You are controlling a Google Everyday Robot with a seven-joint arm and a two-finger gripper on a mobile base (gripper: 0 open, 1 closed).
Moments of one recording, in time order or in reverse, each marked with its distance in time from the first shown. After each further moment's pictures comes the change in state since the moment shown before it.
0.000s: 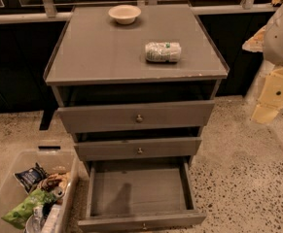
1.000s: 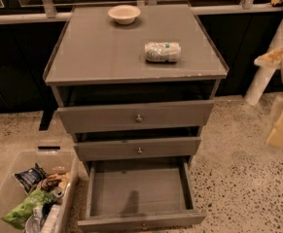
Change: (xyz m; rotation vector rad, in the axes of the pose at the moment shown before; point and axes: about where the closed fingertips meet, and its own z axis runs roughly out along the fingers) arm 0.027 0.022 0.010 0.028 -0.056 -0.011
